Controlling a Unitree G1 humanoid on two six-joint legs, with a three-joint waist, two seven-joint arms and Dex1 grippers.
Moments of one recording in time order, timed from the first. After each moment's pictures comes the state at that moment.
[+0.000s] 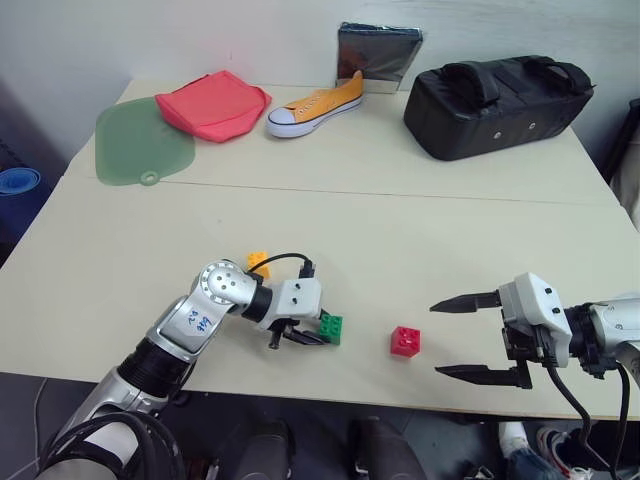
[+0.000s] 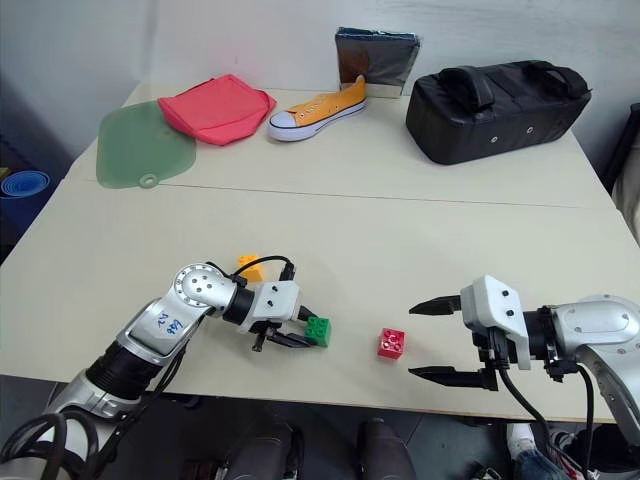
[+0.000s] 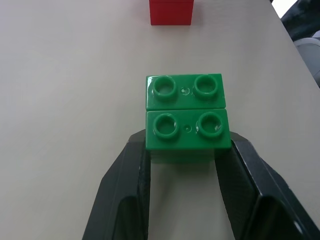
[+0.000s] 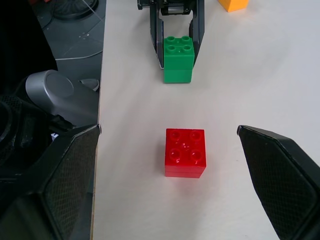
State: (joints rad) left arm -0.55 0.59 -0.43 -0.08 -0.07 0.31 -1.17; right arm 0.01 -1.02 -0.21 -0.46 0.60 0.41 1.27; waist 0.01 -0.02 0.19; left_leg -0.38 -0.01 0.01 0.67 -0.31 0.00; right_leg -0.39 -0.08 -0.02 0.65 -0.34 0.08
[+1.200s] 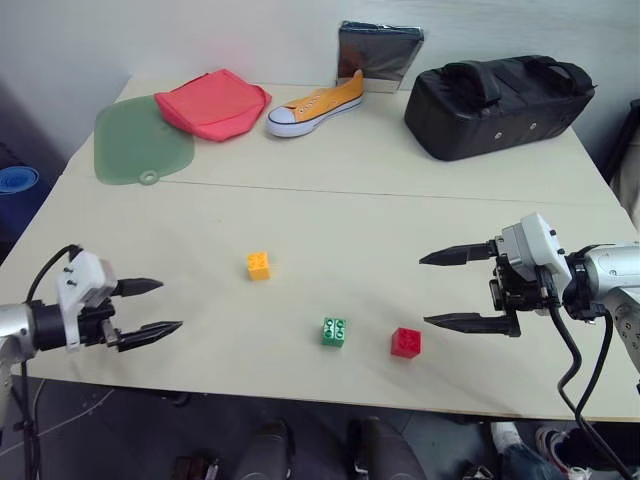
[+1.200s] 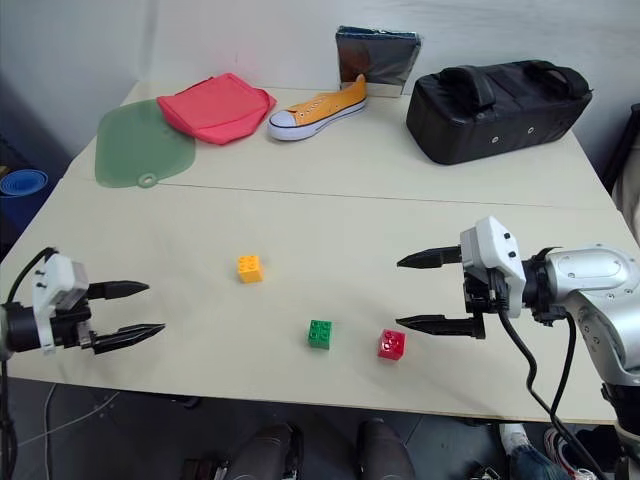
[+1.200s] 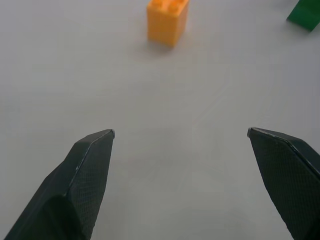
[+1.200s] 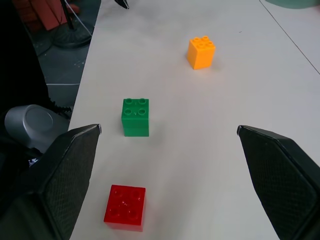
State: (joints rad) left arm 0.03 0.93 0.46 -0.05 -0.37 0.38 -1.19; right arm -0.34 -0.97 -0.12 -0.31 0.65 0.46 1.31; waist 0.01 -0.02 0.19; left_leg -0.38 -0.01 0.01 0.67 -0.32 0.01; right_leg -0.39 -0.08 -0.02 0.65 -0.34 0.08
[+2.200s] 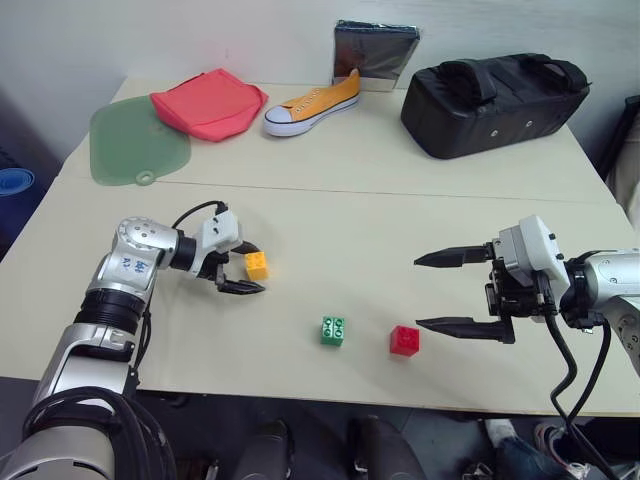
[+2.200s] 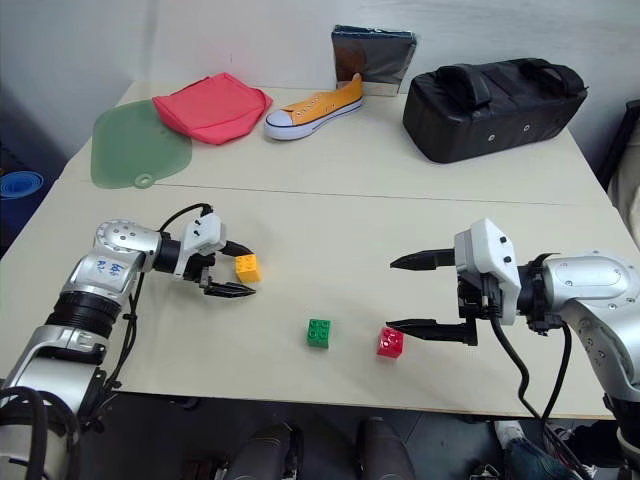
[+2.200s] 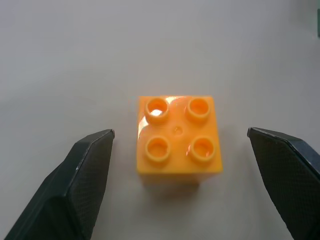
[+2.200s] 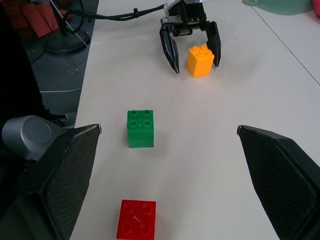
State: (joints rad) left arm -0.81 0.66 -0.18 0.63 -0.05 0.09 -1.30; right arm -0.28 -0.97 -0.16 -0.43 0.70 0.53 1.21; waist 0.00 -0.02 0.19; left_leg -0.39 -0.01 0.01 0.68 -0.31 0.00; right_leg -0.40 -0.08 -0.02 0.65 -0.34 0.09
